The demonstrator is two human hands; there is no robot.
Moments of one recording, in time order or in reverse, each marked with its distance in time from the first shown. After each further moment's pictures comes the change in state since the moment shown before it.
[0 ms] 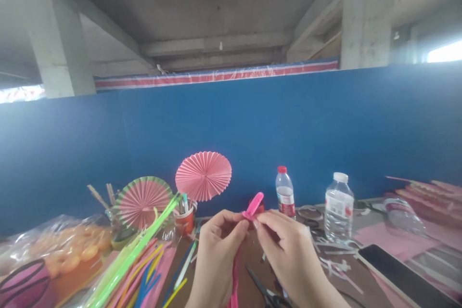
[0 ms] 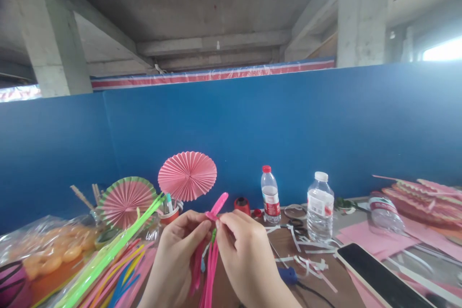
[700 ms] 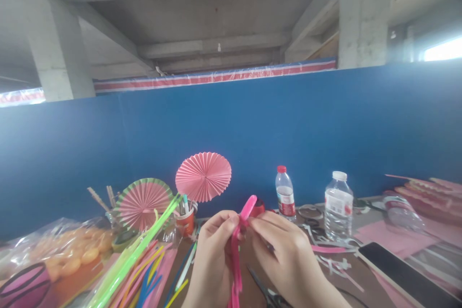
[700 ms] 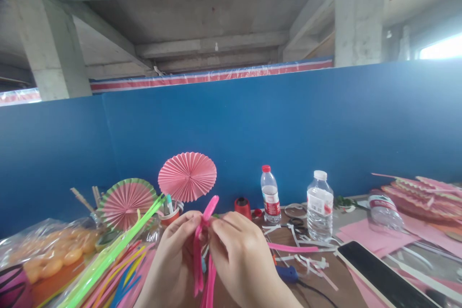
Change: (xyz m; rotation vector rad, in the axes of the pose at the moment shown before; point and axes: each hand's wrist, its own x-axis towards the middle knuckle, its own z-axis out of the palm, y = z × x) left_hand -0.003 0.004 -0.002 -0.315 -0.071 -0.134; right_hand -0.001 -0.007 -0.002 -0.056 -0.033 -0.198
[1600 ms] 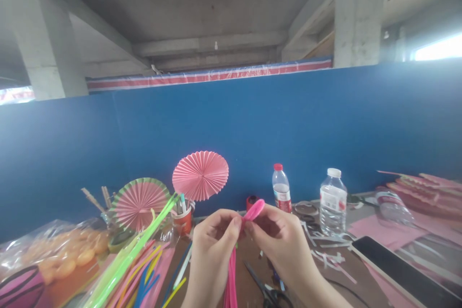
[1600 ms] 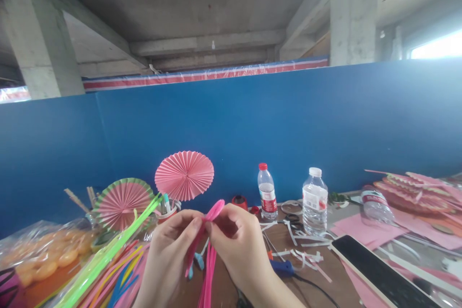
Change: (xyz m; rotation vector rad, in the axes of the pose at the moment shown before) left_hand -0.003 0.005 0.003 0.549 0.058 0.240; right_hand 0.008 -0.003 0.000 0.534 0.035 0.484
